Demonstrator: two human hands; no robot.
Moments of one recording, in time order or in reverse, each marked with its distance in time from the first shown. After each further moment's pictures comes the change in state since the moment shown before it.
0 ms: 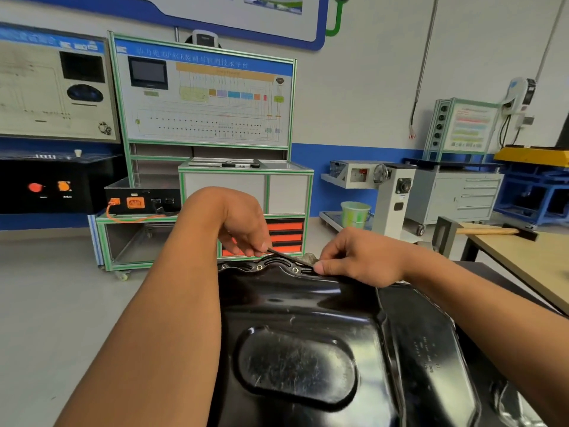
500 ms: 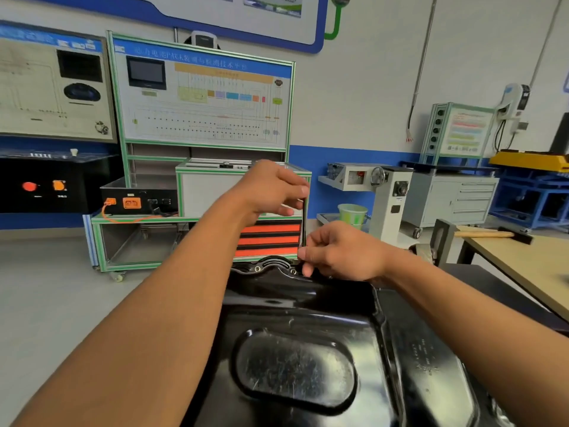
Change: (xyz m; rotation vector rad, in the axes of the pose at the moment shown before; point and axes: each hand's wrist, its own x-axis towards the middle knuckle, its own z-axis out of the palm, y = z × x) left_hand 0.013 0.036 0.016 -0.631 0.444 0.454; right_hand 0.017 -0.014 0.013 0.310 0.103 0.086
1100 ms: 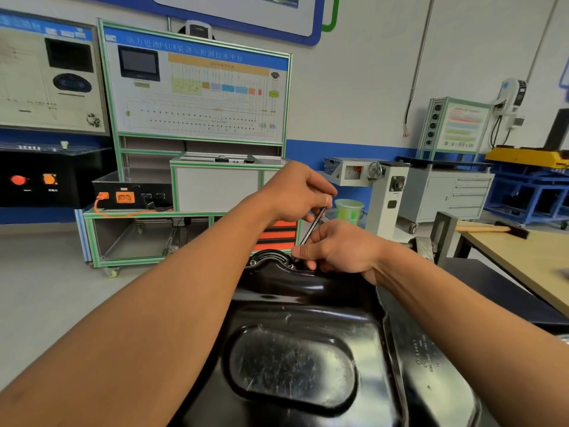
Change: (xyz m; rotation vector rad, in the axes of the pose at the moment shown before) left_hand 0.014 -0.013 0.039 0.186 -0.124 0.147; right_hand 0.006 0.006 0.010 0.125 0.063 0.178
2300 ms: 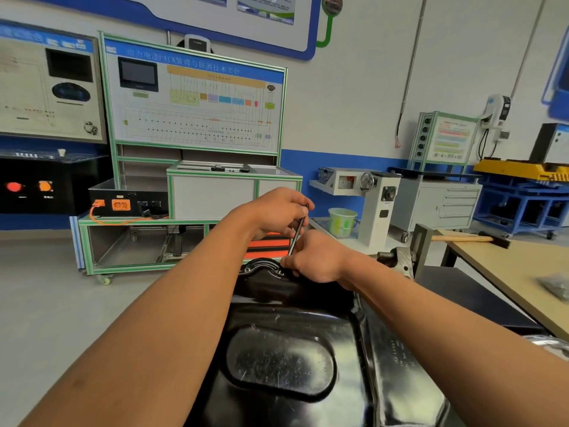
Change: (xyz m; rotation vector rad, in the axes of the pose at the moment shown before) left_hand -0.011 0.003 -0.007 -0.105 -0.108 -0.188; right_hand 0.004 -0.012 0.011 -0.317 0.122 -0.042
